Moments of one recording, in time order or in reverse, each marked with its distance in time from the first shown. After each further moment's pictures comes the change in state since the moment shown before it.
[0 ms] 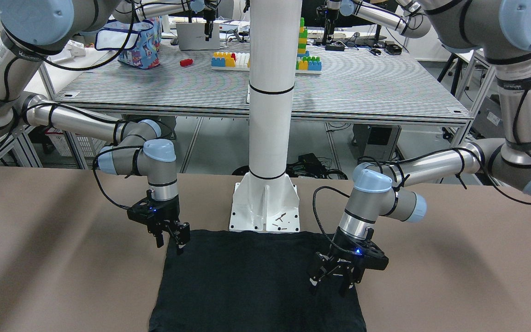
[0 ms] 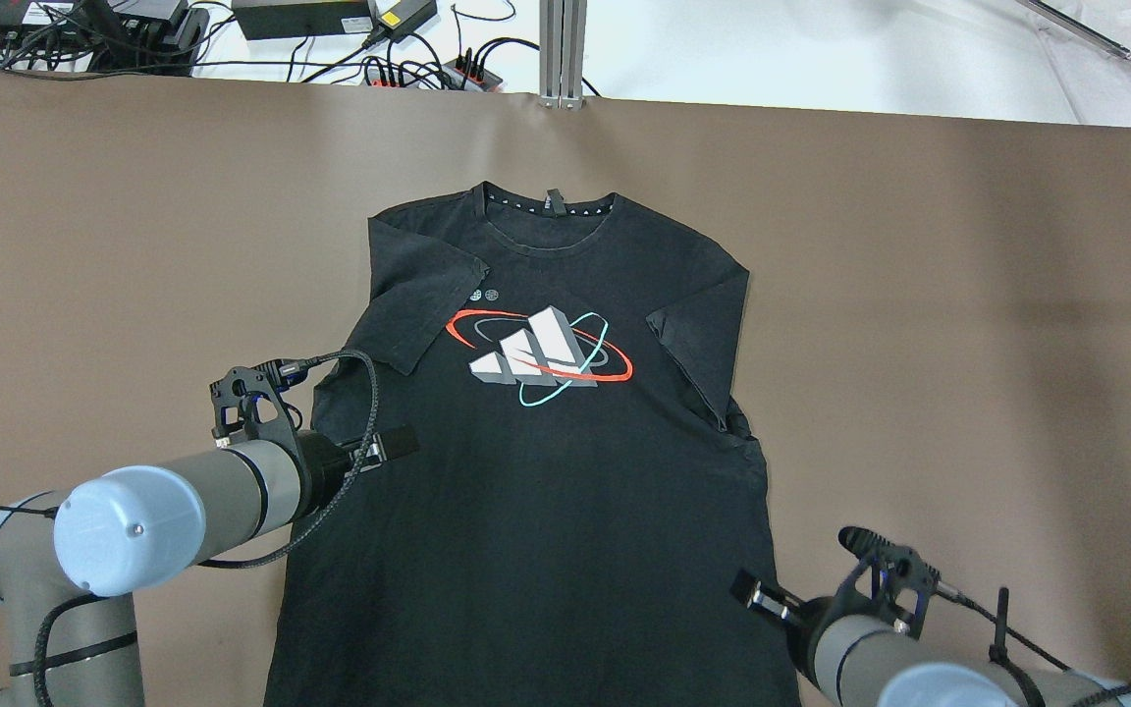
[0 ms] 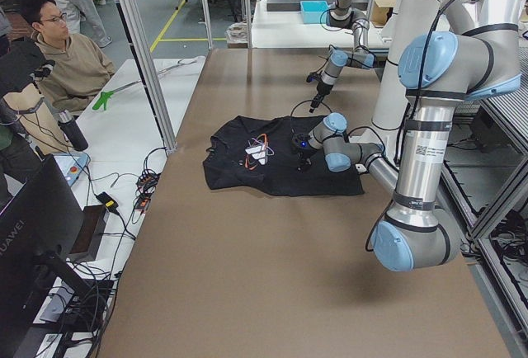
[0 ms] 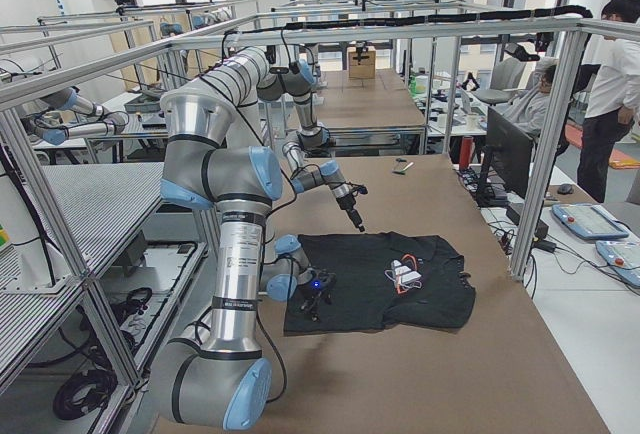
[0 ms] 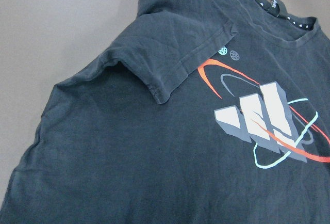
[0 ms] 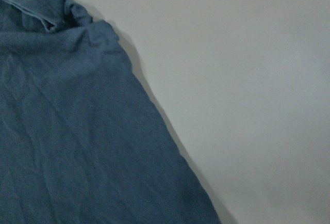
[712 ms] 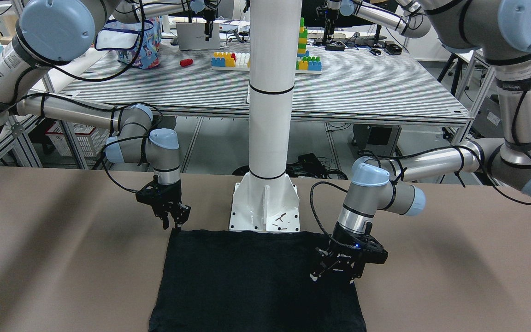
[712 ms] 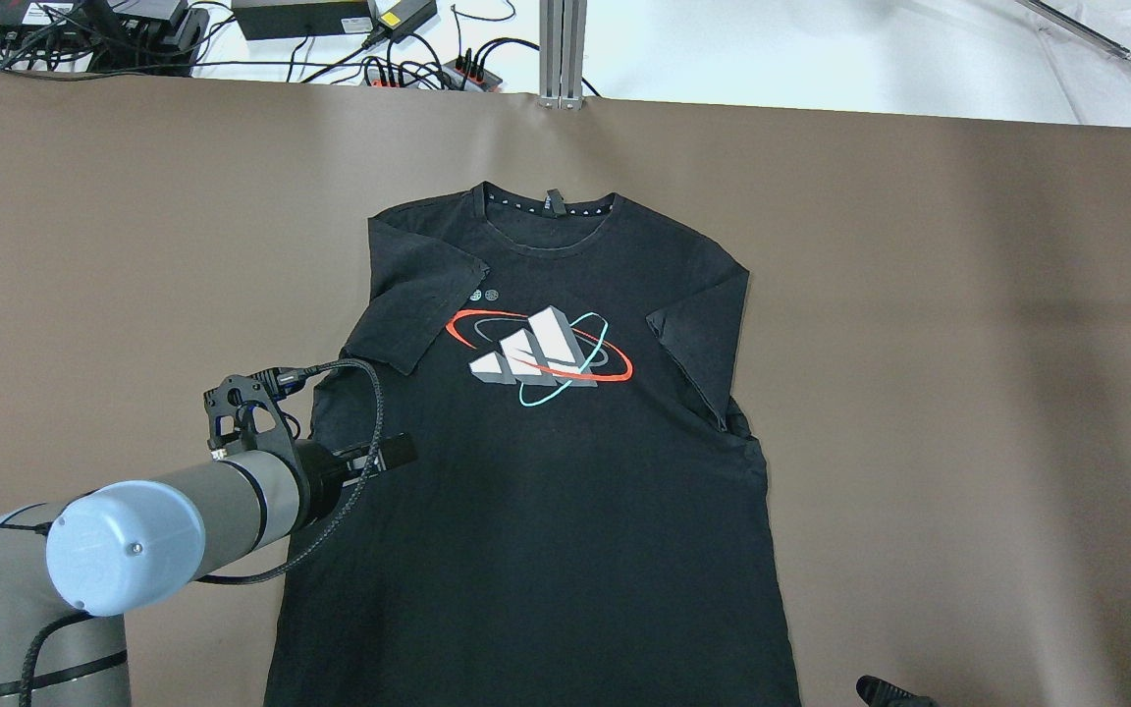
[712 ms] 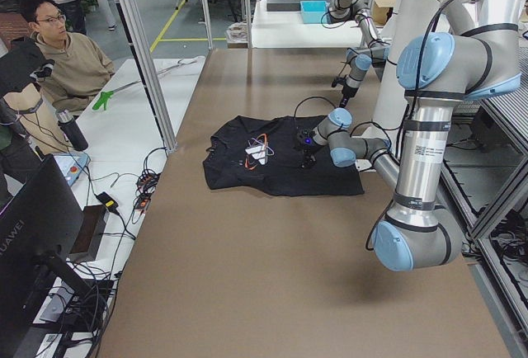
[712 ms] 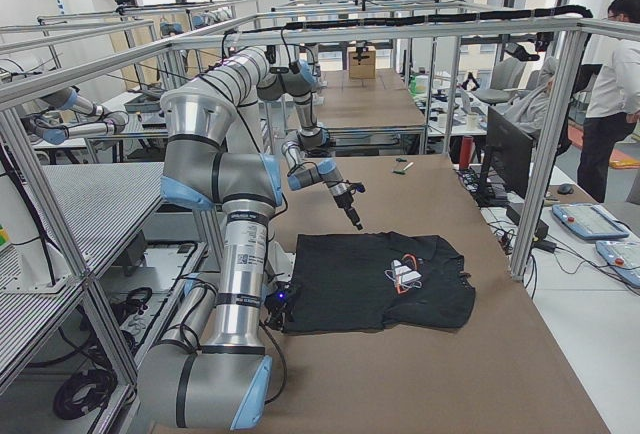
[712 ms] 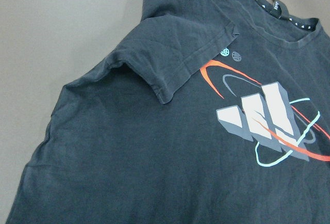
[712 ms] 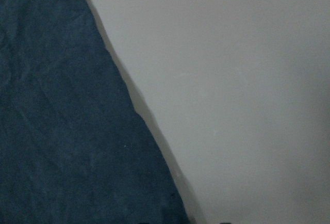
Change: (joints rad) left arm 0.012 0.000 -0.040 0.067 0.019 -0.004; right arm -0.235 -0.104 0.023 -0.003 -0.109 0.095
